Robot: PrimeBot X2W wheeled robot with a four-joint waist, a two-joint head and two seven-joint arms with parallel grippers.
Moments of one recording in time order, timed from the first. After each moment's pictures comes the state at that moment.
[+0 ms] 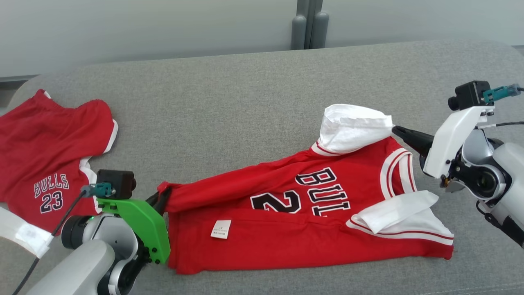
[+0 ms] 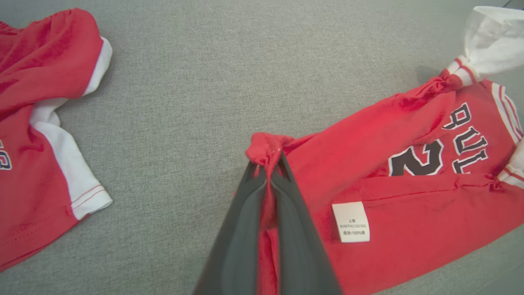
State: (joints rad) left arm -0.46 0.59 -0.84 0.19 -1.01 0.20 0.15; right arm -0.76 -0.63 0.80 0.48 1.29 0.13 0.29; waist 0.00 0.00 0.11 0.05
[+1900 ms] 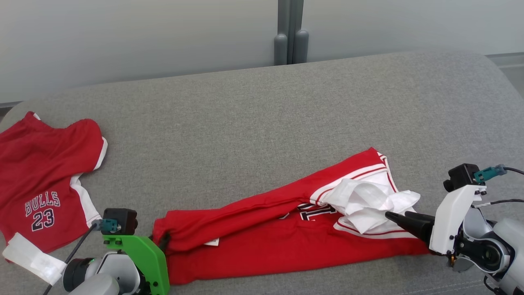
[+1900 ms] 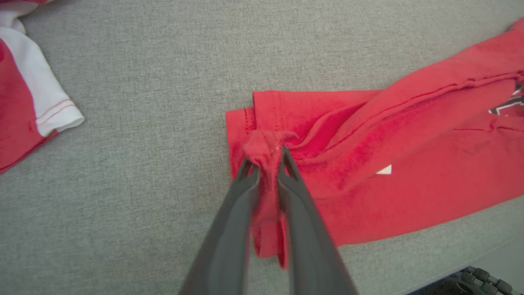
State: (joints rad) left arm -0.35 0.58 -0.89 0.27 -1.05 0.24 0.16; right arm -0.44 -0.69 0.81 0.36 1.37 0.13 0.33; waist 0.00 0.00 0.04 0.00
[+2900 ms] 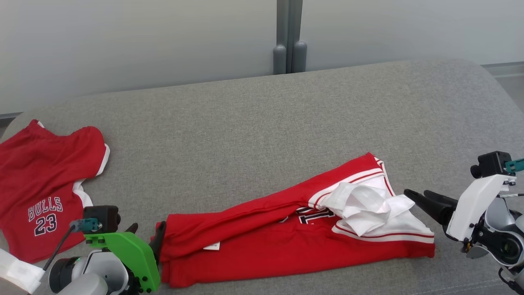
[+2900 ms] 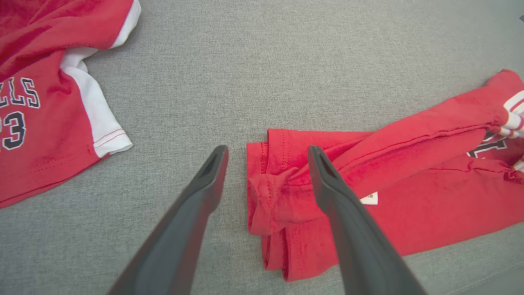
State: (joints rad) left arm -0.32 0.62 -0.84 0.19 -1.07 0.29 0.11; right arm -0.39 -0.71 0.65 0.33 1.33 0.13 0.28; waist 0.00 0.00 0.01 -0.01
